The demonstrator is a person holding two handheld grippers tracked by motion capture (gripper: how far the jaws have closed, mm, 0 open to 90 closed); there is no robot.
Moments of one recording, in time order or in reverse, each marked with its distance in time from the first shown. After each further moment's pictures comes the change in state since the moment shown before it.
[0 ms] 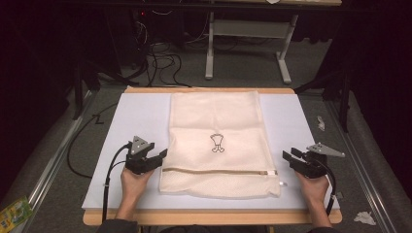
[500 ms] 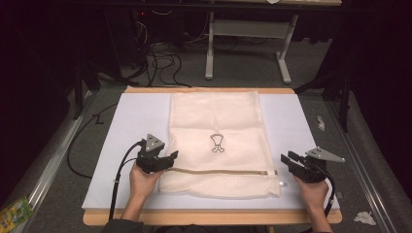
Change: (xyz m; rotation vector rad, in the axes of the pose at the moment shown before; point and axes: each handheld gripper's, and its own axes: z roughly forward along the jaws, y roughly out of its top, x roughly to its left) left arm -0.033 0.022 0.007 0.068 -0.028 0.045; right arm 0.016 -0.004 -0.009 -0.008 0.045 -0.026
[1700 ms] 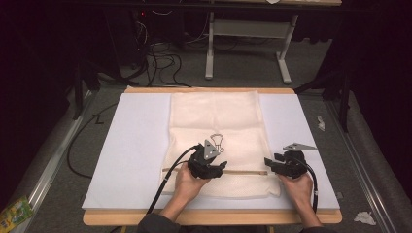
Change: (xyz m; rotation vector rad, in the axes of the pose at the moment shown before) left arm -0.120 0.030 0.062 0.031 -0.194 0.207; right arm 0.021 0.008 0.048 0.227 0.014 -0.009
